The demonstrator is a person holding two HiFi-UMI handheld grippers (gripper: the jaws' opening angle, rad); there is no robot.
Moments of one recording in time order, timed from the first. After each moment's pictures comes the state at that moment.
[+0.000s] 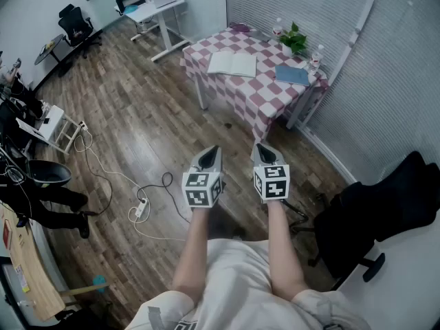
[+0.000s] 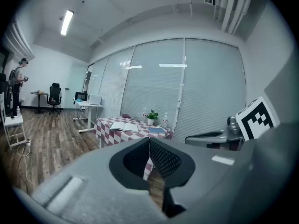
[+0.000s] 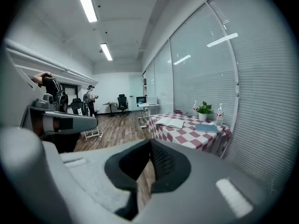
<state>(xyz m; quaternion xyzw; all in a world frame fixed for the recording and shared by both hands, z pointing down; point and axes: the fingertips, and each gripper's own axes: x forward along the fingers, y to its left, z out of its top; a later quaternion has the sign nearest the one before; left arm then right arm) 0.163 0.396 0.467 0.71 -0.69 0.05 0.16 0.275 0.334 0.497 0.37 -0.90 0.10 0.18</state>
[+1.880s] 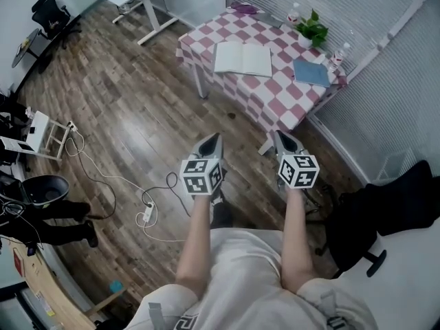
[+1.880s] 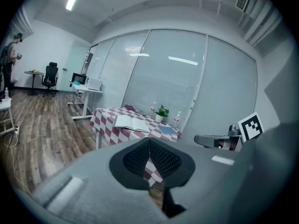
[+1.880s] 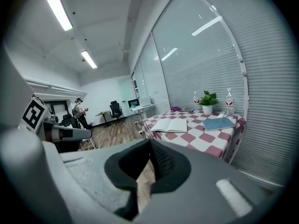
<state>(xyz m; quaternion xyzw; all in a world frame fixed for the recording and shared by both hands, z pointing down) -0.004 0.221 0.512 0.72 -0.65 0.03 0.24 0.168 0.147 0.526 0.39 -0.89 0.18 0.14</state>
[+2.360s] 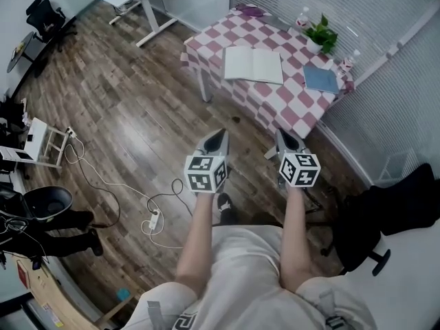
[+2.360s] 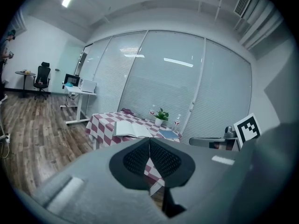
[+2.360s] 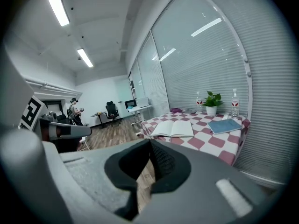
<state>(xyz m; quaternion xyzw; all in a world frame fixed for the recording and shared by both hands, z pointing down) -0.069 0.175 0.507 0.75 -0.62 0.03 0.23 0.094 0.112 0.530 0.42 -0.88 0.18 0.14</state>
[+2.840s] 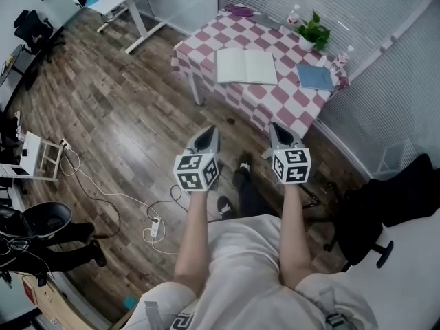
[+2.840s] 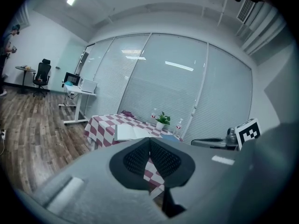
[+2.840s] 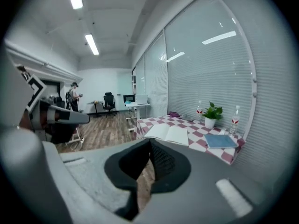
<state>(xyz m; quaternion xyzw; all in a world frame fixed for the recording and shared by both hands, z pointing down) -0.101 0.144 0.504 0.75 -0.62 0.00 0.23 0.070 0.085 0.525 0.43 -0.88 0.10 0.19</state>
